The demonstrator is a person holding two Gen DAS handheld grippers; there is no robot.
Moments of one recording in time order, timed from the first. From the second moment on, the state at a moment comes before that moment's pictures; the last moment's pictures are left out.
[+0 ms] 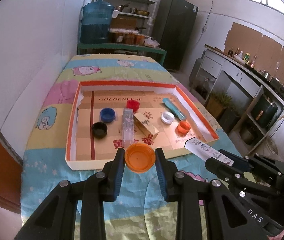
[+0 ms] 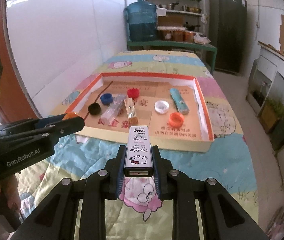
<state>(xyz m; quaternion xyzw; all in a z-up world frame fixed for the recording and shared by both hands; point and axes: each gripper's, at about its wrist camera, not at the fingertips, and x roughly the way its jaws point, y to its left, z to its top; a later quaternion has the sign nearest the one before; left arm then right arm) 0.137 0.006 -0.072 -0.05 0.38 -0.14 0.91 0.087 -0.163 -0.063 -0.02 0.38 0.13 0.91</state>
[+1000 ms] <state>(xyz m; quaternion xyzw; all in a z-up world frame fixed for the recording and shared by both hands) 0.194 0.007 -0.036 -0.04 0.36 -0.11 0.93 0.141 -0.160 -0.024 -0.05 0.34 0.14 0.93</state>
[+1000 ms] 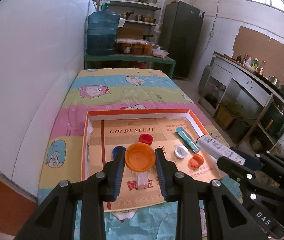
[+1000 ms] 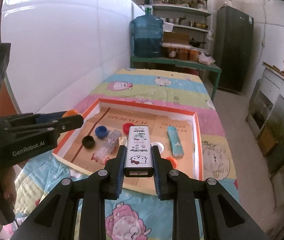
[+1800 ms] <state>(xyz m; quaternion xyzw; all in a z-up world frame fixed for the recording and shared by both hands) 0.272 0.007 -0.053 -0.02 0.39 -0.10 0.92 0.211 -0.168 -0.034 -0.06 0.35 0.15 0.92</state>
